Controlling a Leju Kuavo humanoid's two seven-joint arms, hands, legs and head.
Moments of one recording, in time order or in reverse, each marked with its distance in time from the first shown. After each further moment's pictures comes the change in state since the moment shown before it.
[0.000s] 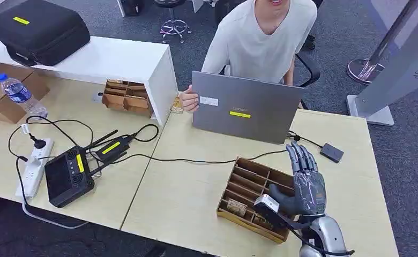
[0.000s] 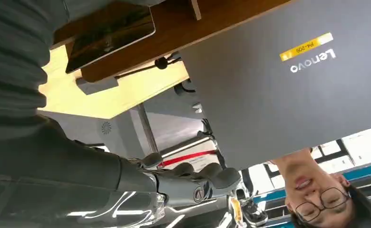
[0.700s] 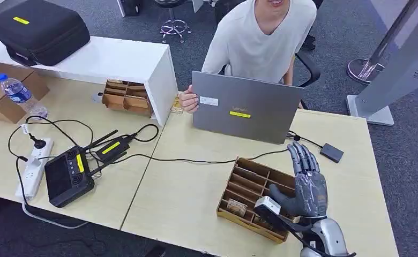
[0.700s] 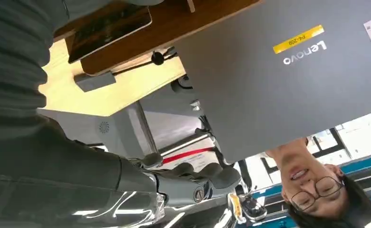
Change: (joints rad) left arm 0.001 0.000 0.000 0.000 0.000 -0.004 -0.001; right arm 0.018 -0.003 -0.007 -0.043 0.003 0.001 0.002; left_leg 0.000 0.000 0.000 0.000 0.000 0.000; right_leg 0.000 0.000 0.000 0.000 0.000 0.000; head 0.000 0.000
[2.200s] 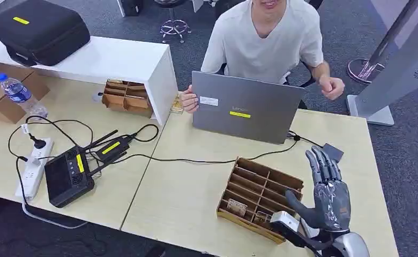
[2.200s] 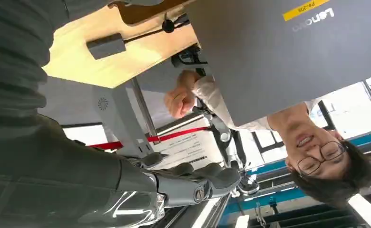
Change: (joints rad) left arm 0.002 0.000 -0.016 0.000 0.018 0.014 -0.017; right arm 0.111 -0.142 -0.033 -0.220 0.039 -0.001 0.029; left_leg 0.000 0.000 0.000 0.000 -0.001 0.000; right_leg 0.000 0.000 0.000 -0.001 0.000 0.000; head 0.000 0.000
